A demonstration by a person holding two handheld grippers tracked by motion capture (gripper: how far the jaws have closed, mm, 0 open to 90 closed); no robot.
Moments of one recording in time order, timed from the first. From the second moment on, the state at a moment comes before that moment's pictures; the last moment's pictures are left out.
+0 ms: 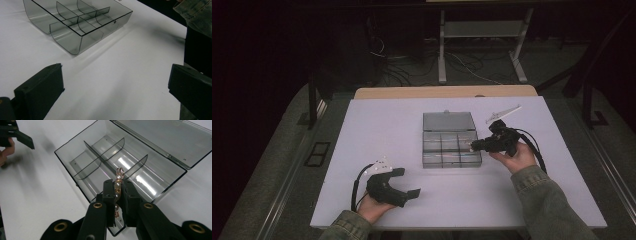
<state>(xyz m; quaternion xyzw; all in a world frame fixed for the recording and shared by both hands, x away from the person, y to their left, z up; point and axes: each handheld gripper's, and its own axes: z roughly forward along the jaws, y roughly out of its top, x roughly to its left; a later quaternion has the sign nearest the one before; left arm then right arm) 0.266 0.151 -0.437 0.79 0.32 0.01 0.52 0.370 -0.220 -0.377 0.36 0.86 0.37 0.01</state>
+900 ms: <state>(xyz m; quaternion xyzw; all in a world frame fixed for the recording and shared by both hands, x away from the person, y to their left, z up) 0.266 0.152 -0.437 0.79 0.32 0.01 0.52 0.377 -0.208 -0.403 0.36 0.87 0.33 -0.01</state>
